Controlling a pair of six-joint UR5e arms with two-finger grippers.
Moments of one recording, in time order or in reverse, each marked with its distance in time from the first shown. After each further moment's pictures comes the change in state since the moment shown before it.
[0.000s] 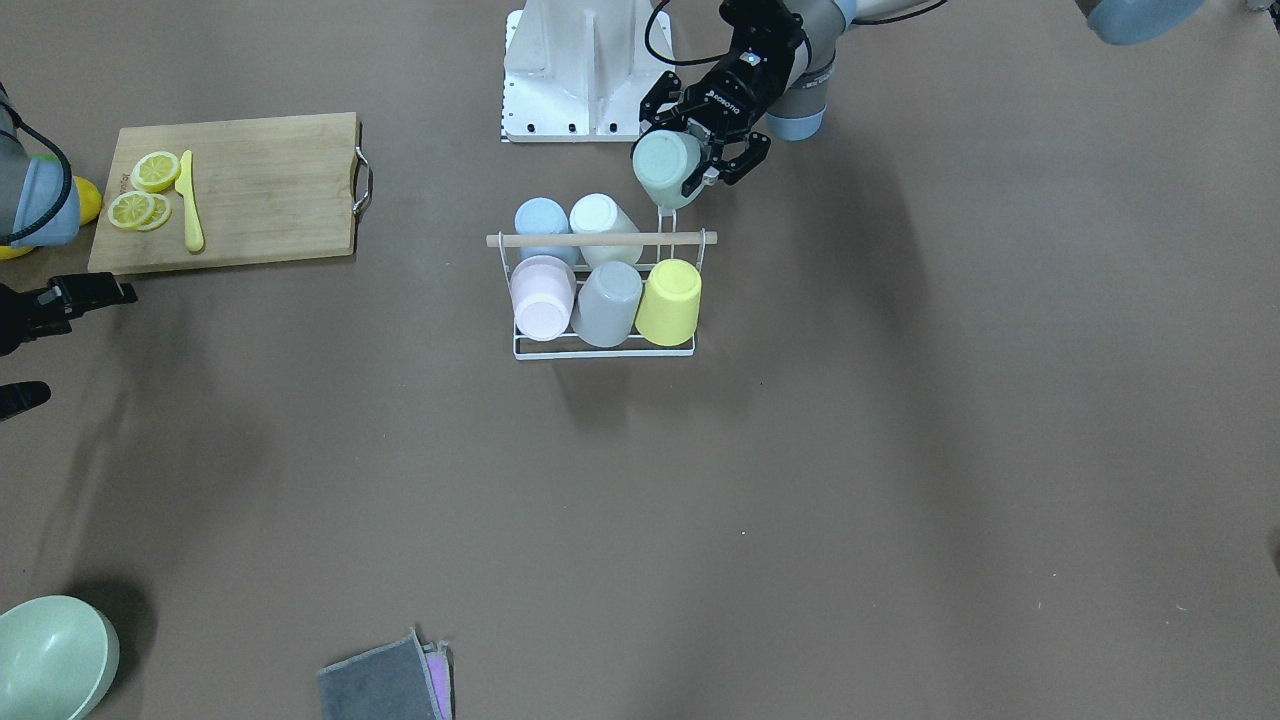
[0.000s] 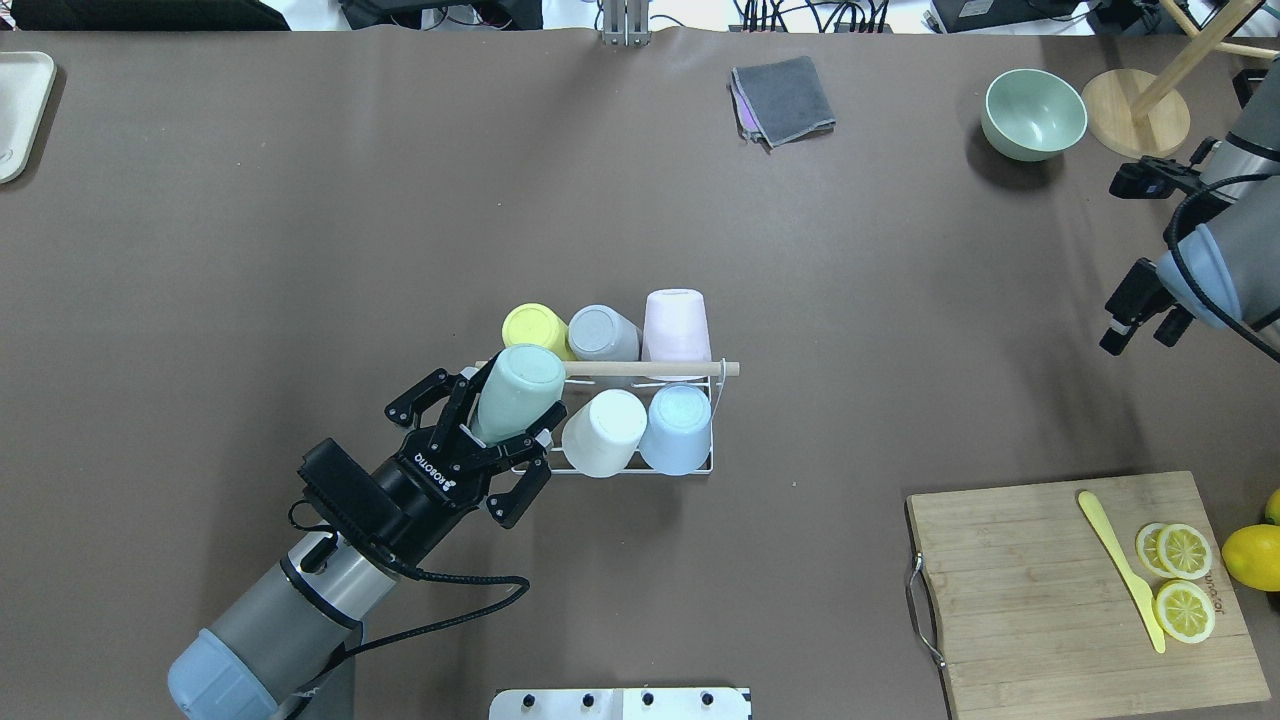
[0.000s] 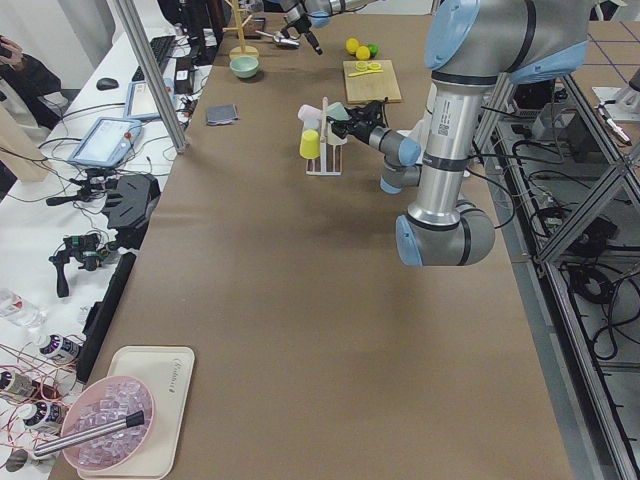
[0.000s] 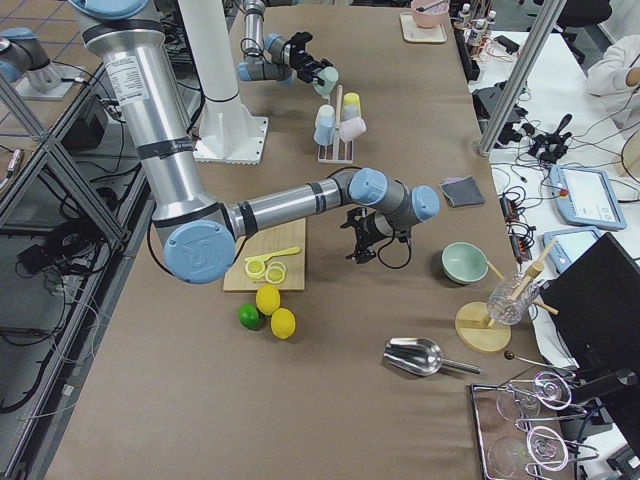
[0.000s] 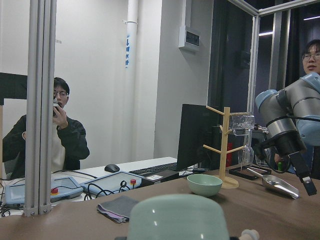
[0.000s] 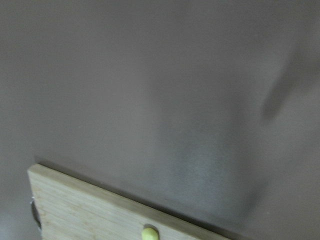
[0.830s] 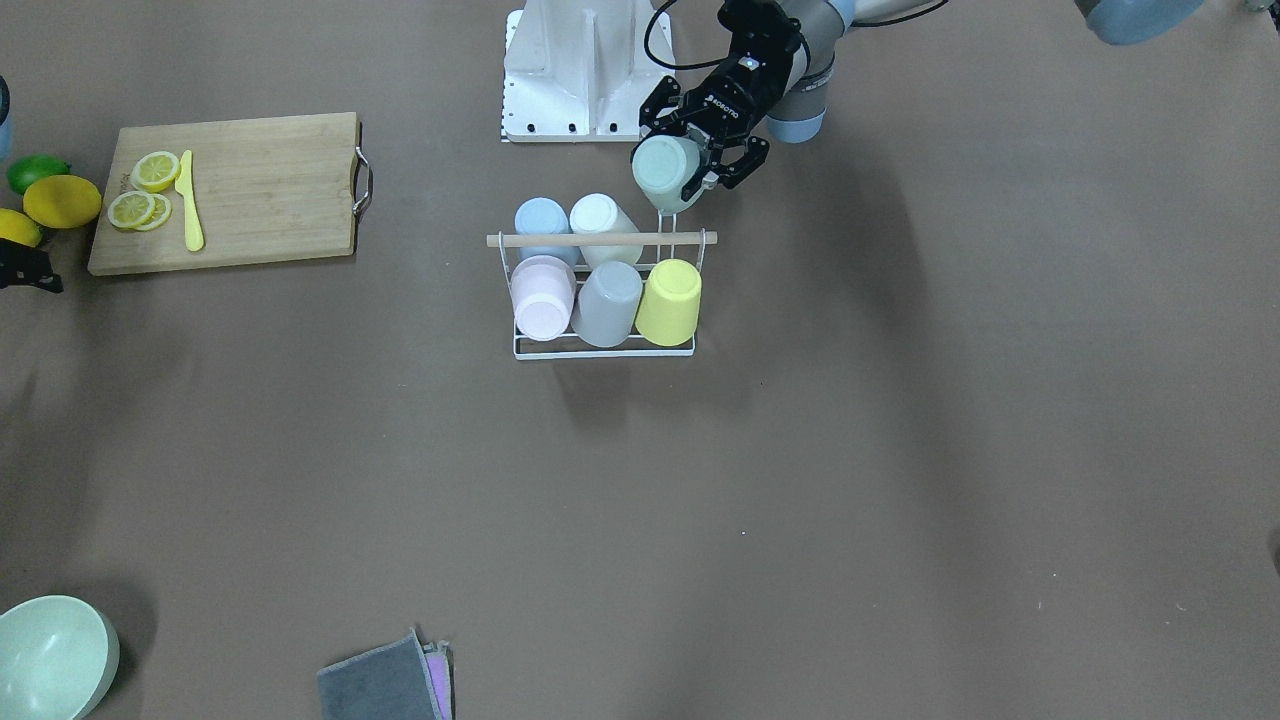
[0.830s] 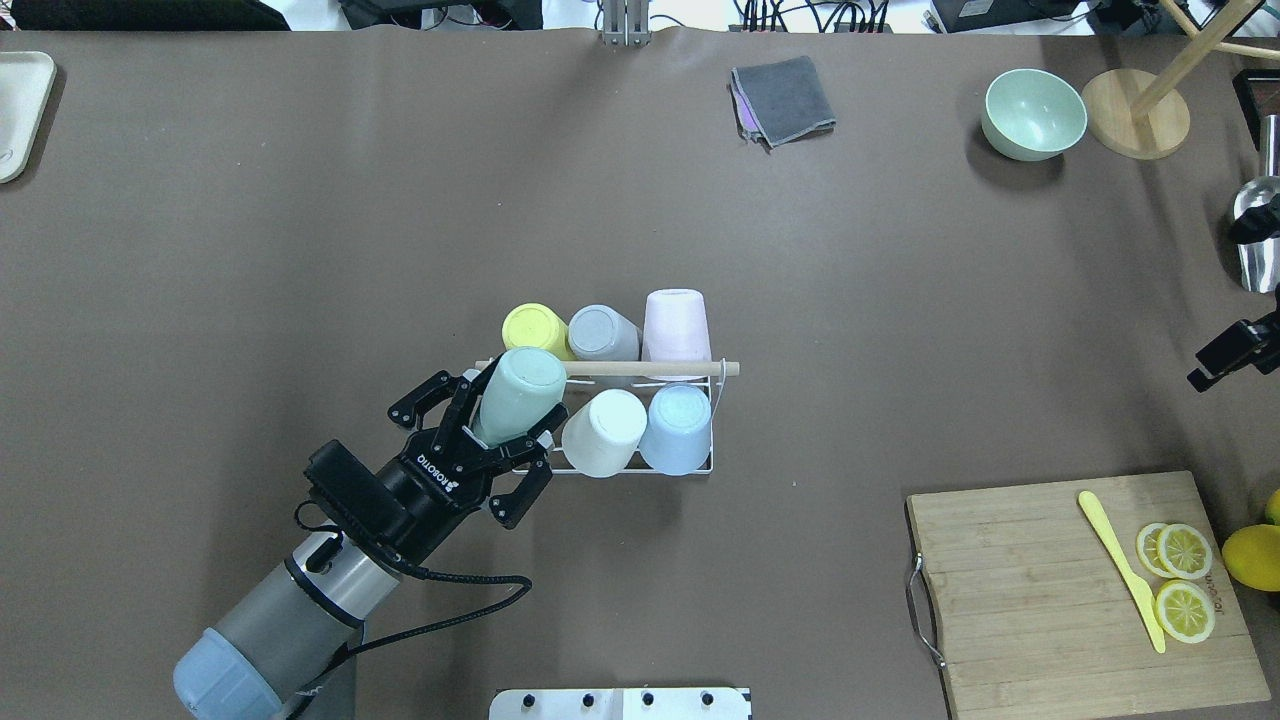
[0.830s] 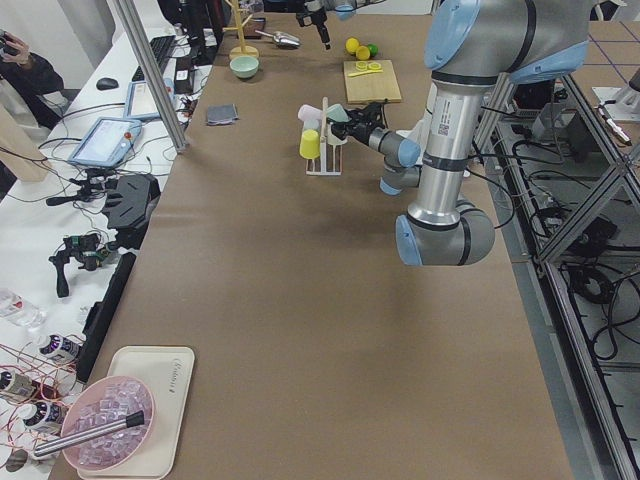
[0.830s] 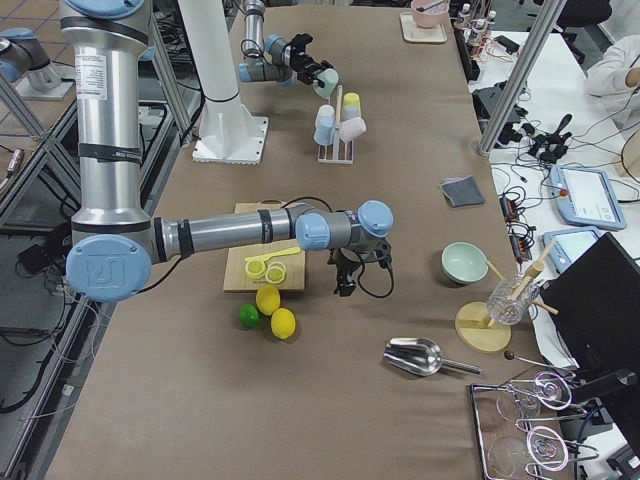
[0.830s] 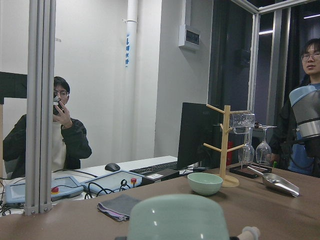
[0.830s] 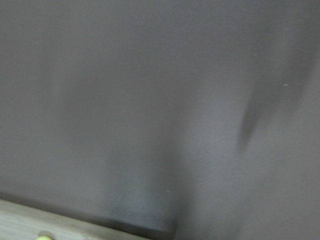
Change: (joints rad) left arm 0.000 -0.002 0.018 -0.001 0.000 -0.001; right arm 0.049 -0.301 0.128 0.581 -0.157 0.380
